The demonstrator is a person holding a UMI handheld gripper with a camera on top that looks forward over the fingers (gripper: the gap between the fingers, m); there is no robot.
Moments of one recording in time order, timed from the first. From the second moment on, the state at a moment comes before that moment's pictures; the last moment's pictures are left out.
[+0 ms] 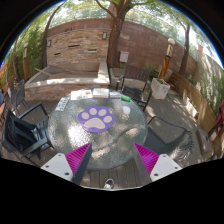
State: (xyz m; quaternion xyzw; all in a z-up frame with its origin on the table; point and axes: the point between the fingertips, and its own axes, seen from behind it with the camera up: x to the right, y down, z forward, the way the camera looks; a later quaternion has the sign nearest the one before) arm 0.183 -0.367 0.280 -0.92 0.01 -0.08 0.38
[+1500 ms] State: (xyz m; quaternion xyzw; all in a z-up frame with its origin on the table) arm 0.374 0.079 0.081 -0.88 0.04 -0.06 0.48
